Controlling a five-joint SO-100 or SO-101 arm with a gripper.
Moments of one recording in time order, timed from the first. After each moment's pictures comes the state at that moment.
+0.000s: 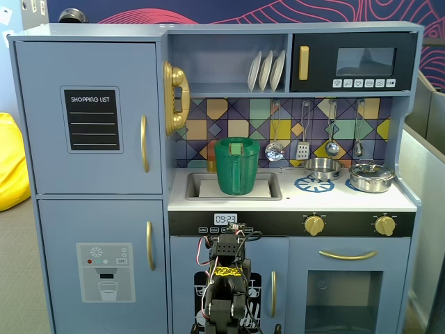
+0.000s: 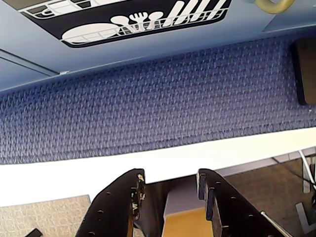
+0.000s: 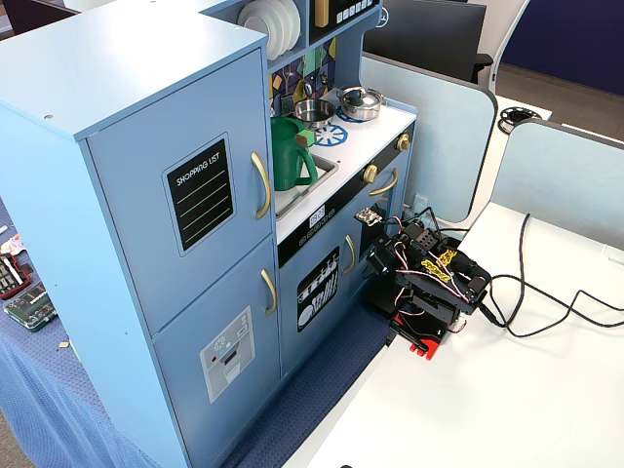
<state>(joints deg) 4.0 182.5 169.6 78.4 -88.4</state>
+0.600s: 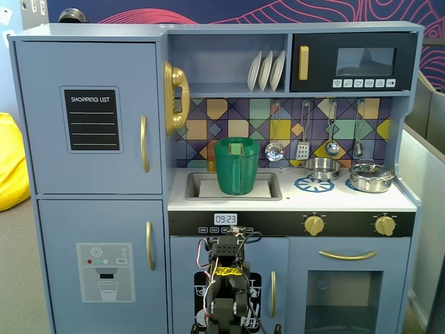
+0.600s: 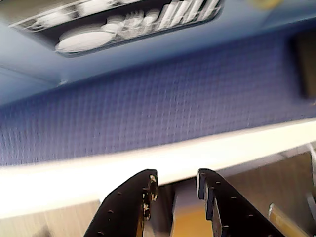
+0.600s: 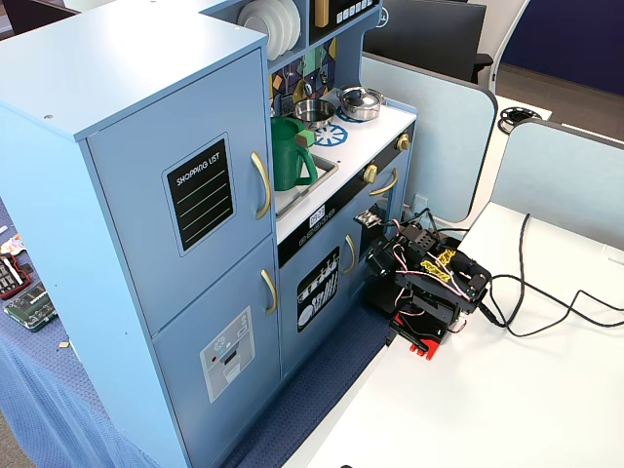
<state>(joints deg) 0.0 181.7 171.2 73.2 -83.5</state>
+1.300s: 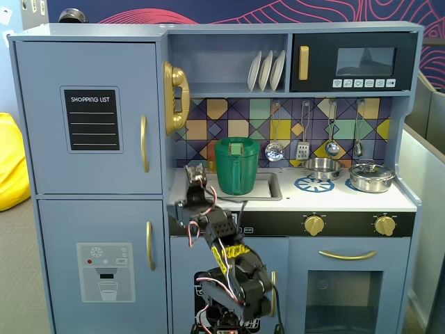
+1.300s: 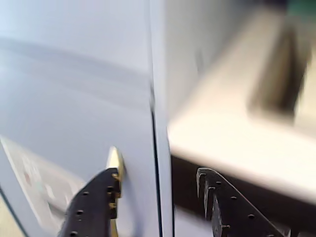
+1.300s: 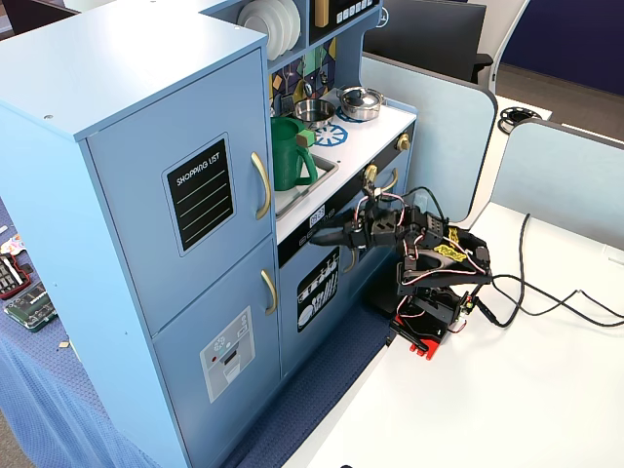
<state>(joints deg) -30.1 168.0 142.1 35.8 -92.9</state>
